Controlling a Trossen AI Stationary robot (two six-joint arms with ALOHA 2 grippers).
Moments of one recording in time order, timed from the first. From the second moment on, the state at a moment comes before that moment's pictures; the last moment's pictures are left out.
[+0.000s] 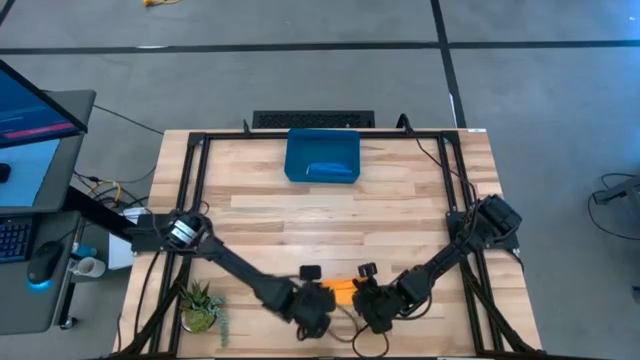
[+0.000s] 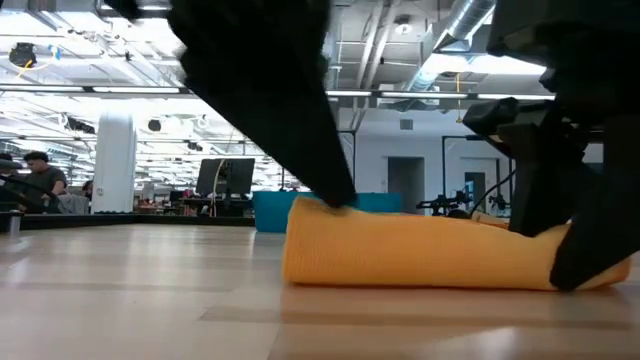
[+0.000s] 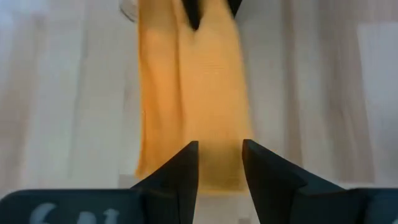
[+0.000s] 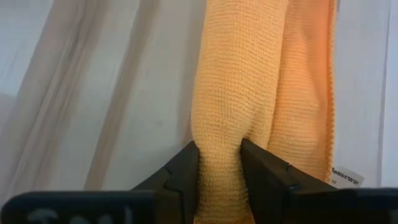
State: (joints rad) left arm -0.54 2.16 1.62 -0.60 -0.37 -0.46; right arm 0.67 1.96 1.07 -0.36 0.33 0.29
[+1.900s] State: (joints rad) left arm -0.46 2.13 1.41 -0.26 0.19 -0.65; right arm 0.49 1.95 1.07 -0.18 -0.48 0.60
